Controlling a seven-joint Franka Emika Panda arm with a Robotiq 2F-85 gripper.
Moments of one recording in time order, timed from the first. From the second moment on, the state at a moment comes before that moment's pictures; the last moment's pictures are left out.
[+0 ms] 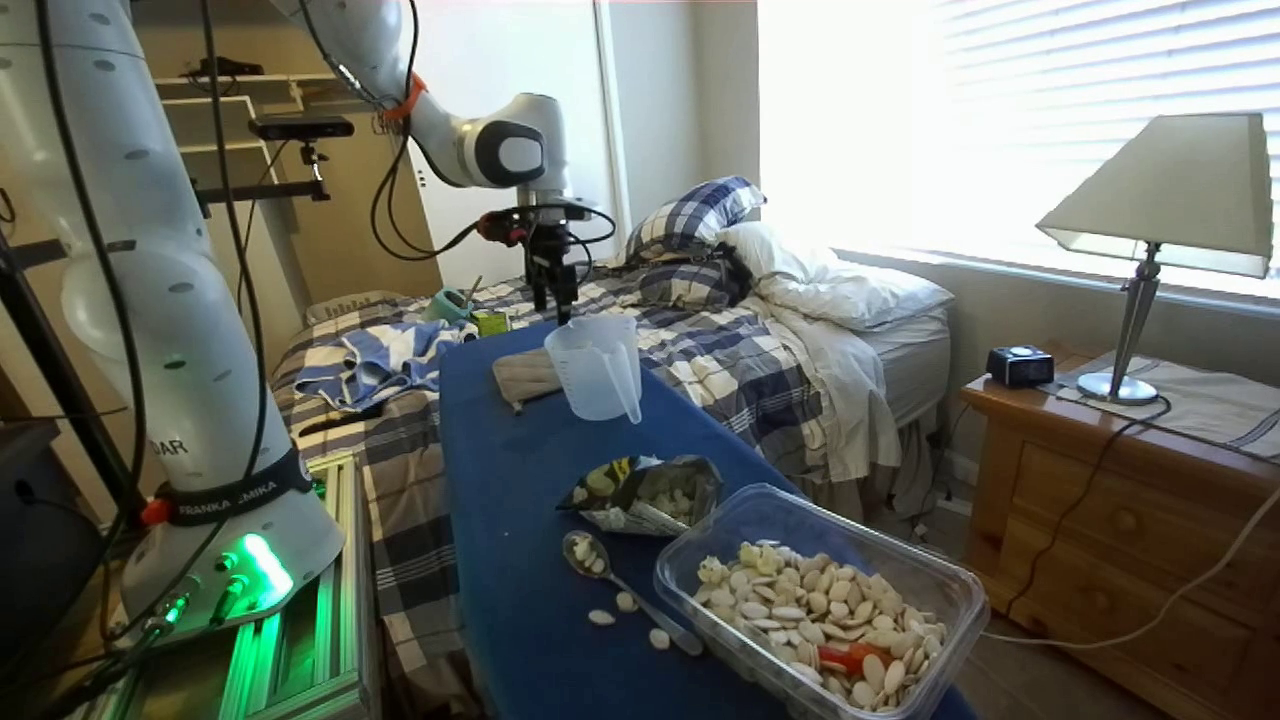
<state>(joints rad) 0.19 0.03 0.21 -2.34 0.08 2.32 0.23</state>
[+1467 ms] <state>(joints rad) 0.35 0.41 0.17 -2.00 -0.23 2.30 0.29</state>
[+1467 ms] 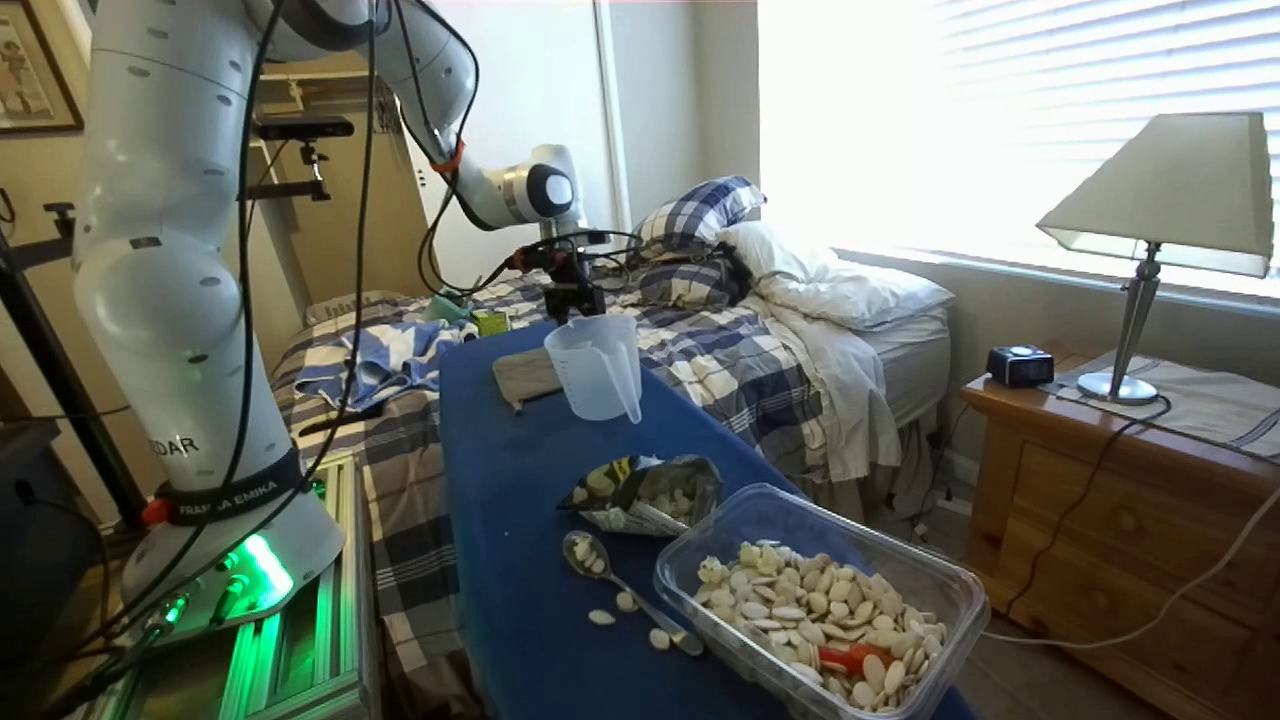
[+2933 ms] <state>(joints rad) 0.37 0.44 0.16 -1.95 -0.23 2.29 0.37</state>
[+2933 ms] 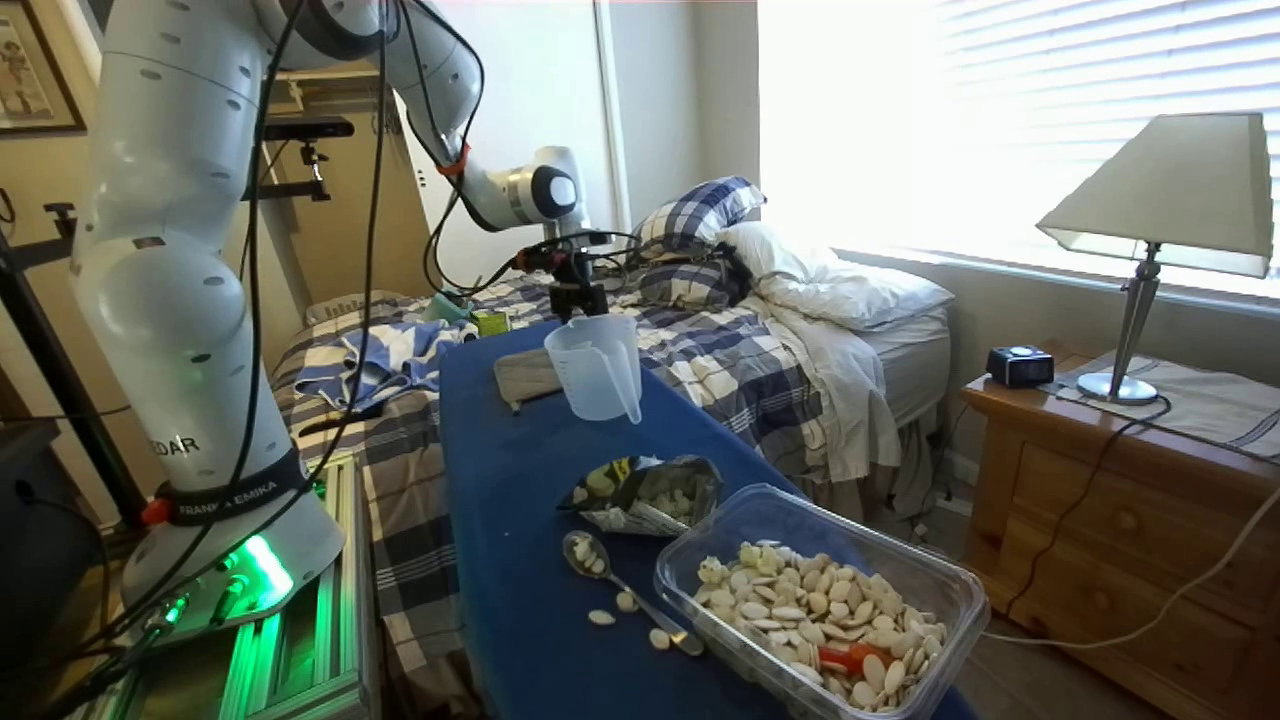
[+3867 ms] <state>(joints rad) 0.37 0.45 0.14 -1.95 -0.23 2.29 0.40</state>
